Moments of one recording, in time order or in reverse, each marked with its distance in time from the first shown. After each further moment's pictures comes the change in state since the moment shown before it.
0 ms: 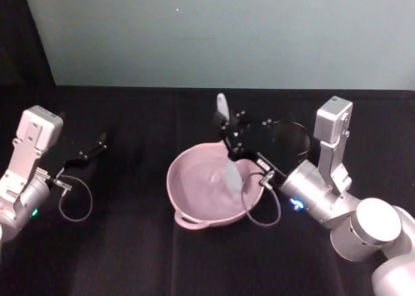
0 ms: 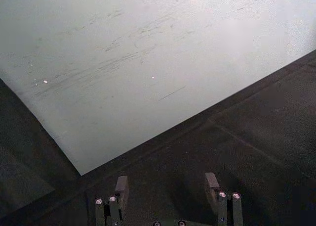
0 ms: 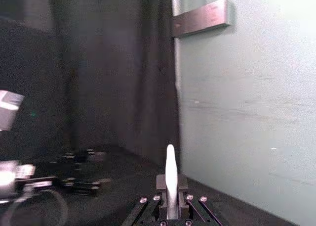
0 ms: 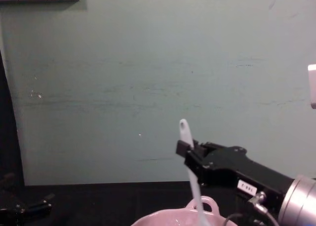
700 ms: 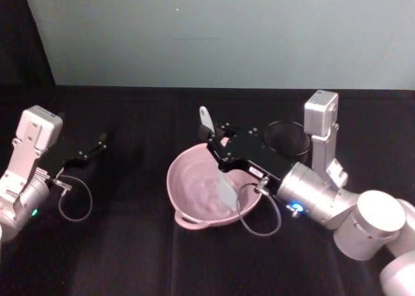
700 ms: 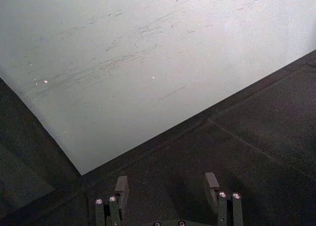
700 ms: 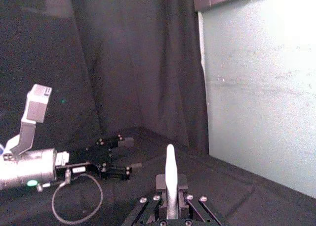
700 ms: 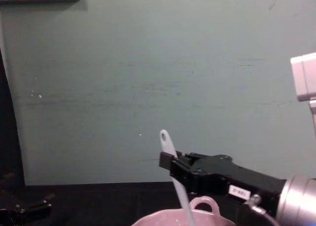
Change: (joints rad) left arm 0.000 0.000 0.000 0.000 0.000 0.000 0.000; right arm -0.001 0.063 -0.060 -0.094 0.076 0.180 0.035
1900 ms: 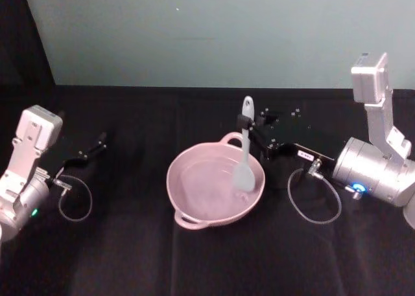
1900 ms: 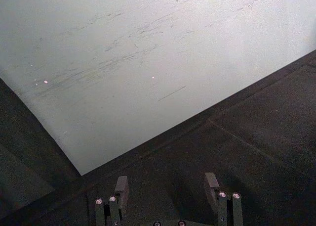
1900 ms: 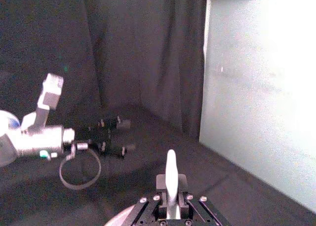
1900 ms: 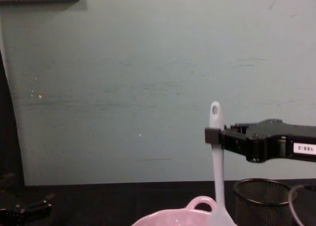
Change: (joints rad) left arm 0.000 0.000 0.000 0.000 0.000 0.000 0.000; right arm 0.007 0.275 0.005 -0.269 0.079 0.218 -0.021
